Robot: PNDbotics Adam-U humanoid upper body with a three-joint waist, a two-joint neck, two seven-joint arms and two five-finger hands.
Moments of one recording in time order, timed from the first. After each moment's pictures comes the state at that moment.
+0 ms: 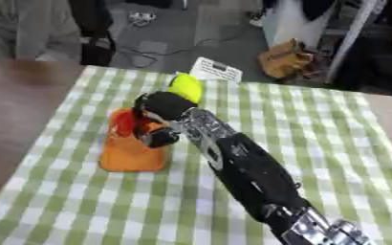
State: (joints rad) left arm -0.34 0.12 -0.03 -1.90 -0.07 -0.19 -0.12; right arm -0.84 -0.27 0.31 -1.08 1.12 -0.27 0.12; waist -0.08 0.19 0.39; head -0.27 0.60
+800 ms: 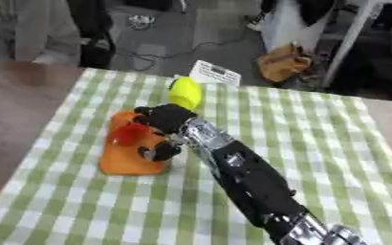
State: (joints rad) left arm -0.35 0.12 -0.03 -1.90 -0.06 -0.19 -0.13; right arm -0.84 -0.26 0.30 -1.04 1.26 -0.27 0.23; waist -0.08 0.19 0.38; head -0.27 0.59
